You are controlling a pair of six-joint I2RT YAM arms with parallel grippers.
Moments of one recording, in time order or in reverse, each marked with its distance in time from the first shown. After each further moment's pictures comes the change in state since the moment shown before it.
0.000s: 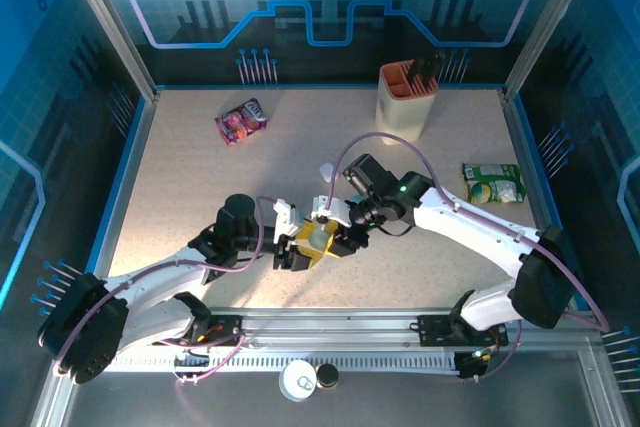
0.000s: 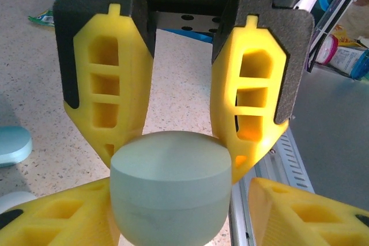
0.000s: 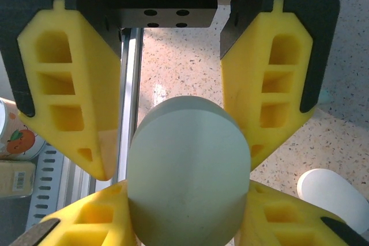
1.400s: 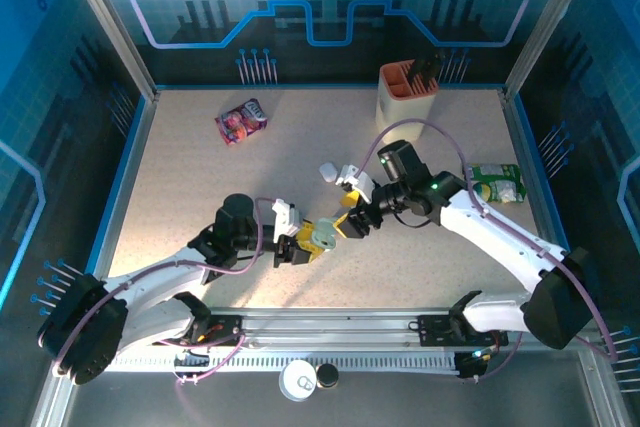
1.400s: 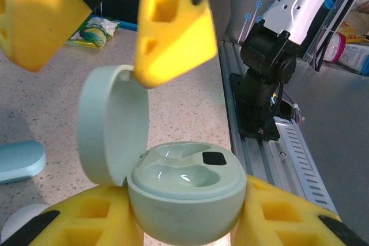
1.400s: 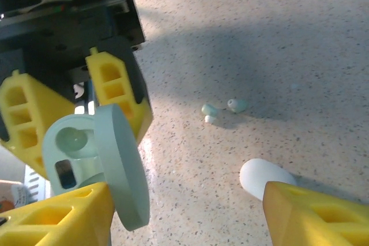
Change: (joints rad) left arm 0.000 -0.005 -0.007 0.041 -0.016 0.029; right arm -0.195 -0.132 -0.111 0.200 -0.051 0.223
